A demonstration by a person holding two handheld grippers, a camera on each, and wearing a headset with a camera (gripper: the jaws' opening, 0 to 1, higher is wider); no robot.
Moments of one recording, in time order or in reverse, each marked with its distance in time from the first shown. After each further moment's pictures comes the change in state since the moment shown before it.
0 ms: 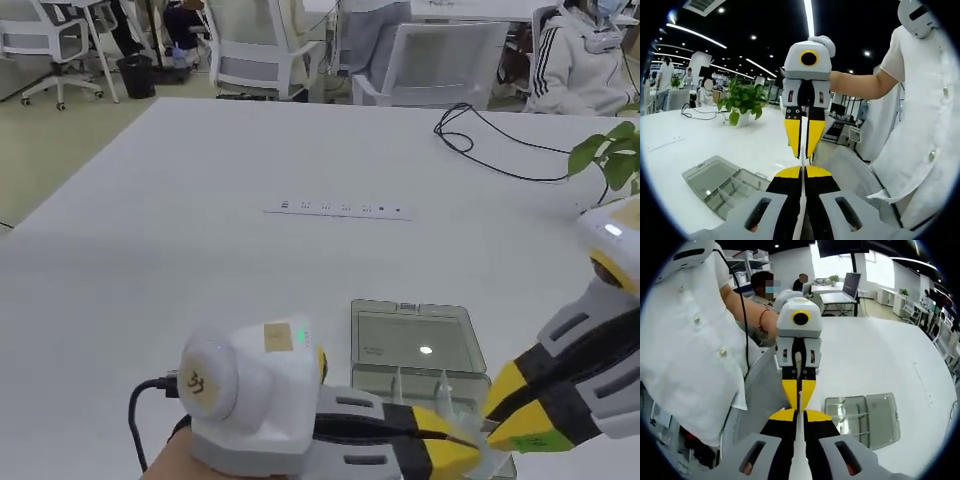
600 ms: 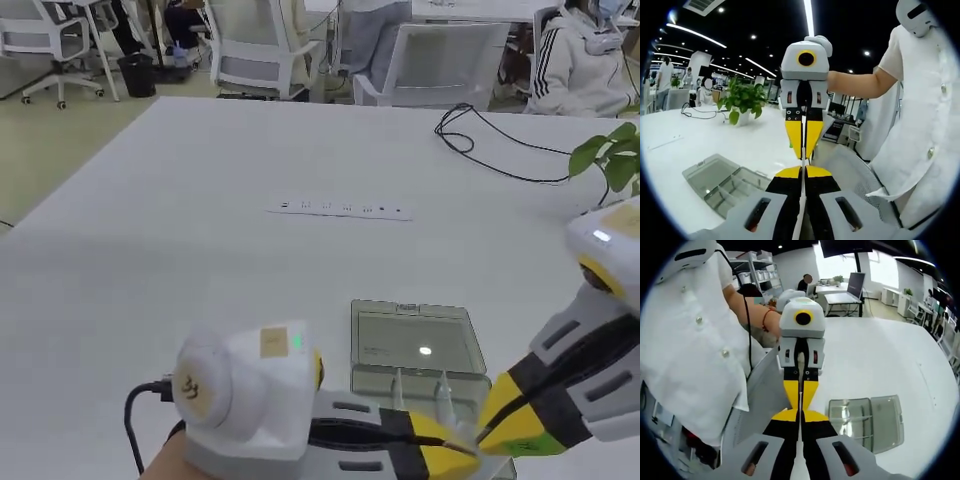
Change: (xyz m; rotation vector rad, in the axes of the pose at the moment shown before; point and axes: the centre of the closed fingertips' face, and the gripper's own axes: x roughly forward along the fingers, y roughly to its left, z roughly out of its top) left arm -0.003 0.000 -0.003 -0.004 0.006 0.000; right arm 0.005 0.002 0.000 -0.006 -0.009 0.037
